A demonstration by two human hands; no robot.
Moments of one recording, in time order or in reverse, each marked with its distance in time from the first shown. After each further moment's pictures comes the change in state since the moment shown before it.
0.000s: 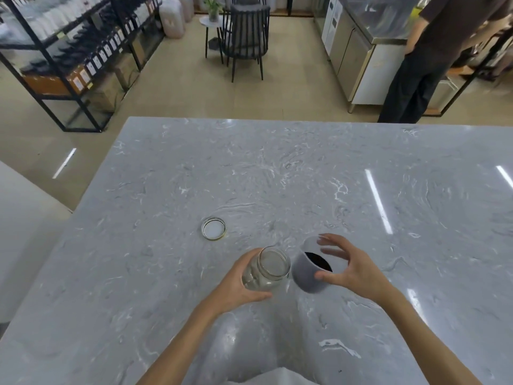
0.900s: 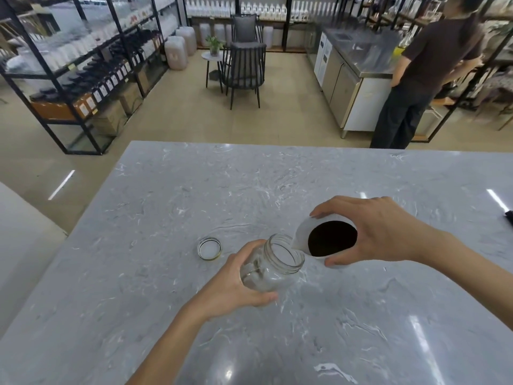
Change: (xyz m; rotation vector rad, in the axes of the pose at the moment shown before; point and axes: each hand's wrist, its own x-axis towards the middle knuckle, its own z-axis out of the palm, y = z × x) left_hand -0.026 0.126 -0.030 -0.071 -0.026 0.054; right_hand -0.001 -0.162 -0.108 -0.806 -0.093 -0.396
